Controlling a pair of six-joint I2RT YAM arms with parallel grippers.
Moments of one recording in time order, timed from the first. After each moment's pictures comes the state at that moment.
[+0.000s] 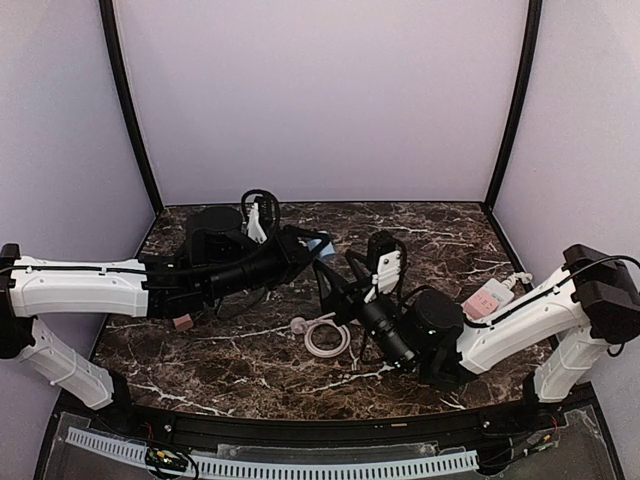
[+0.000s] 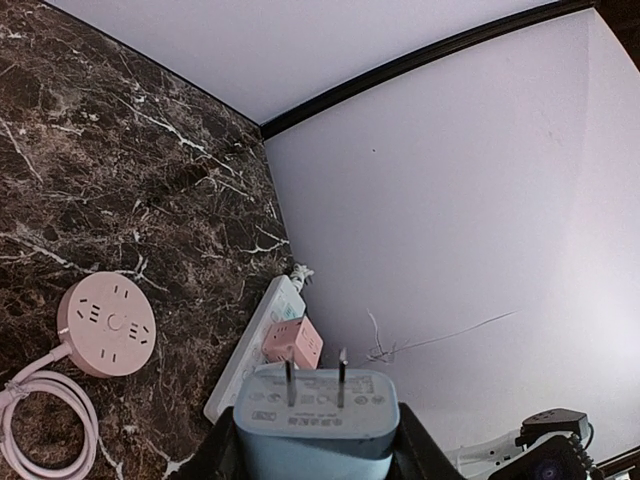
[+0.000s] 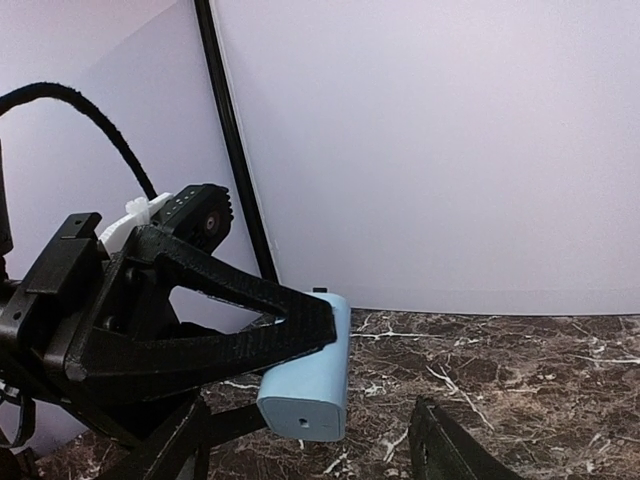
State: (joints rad) left arm -1.05 1.37 0.95 0.23 -0.13 -1.12; right arm 1.35 1.61 0.70 1.20 0.70 0.05
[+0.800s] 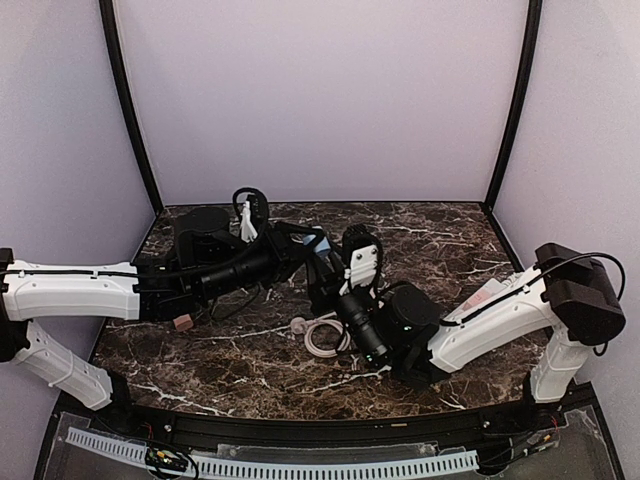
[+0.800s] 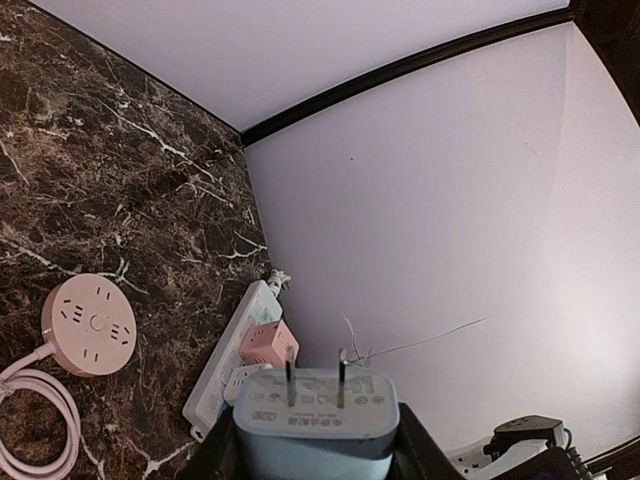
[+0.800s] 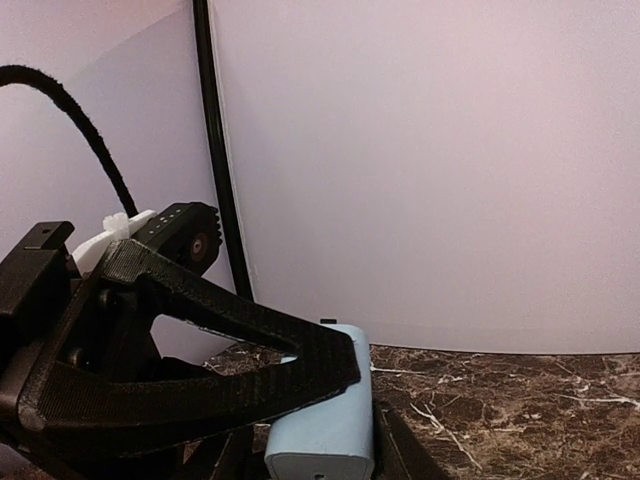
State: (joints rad) left arm -1.05 1.32 0.91 0.27 -0.12 -1.15; right arm 1.35 1.76 0.86 1.30 0.75 -0.10
